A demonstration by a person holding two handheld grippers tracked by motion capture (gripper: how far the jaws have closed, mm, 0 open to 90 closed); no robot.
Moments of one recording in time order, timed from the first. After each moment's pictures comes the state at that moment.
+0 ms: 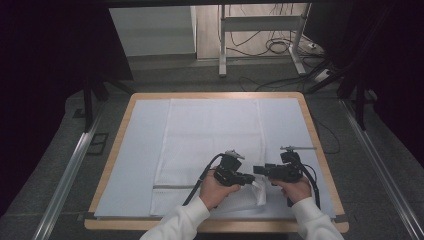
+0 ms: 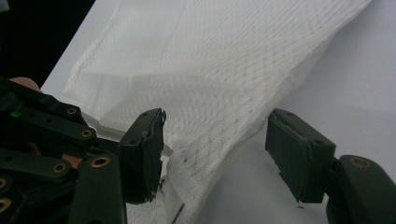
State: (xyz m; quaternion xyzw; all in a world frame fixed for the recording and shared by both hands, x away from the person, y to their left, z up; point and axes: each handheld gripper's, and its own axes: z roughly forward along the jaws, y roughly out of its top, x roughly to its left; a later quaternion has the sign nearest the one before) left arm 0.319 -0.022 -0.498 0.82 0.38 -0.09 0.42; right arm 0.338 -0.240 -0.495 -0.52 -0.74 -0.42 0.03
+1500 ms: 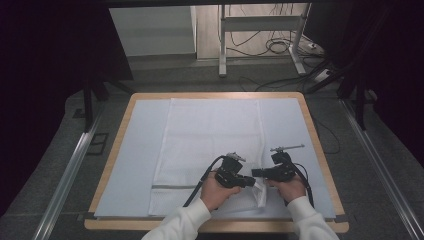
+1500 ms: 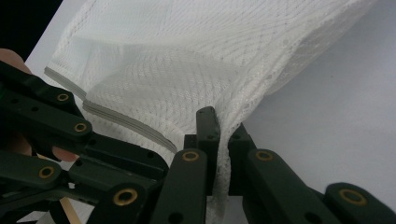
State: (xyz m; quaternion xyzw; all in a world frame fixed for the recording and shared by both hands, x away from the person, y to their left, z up) left arm 0.318 -0.025 -0.507 0.82 0.38 -0.10 0.41; right arm 0.347 -0.226 -0.509 -0.49 -0.78 -0.38 0.06
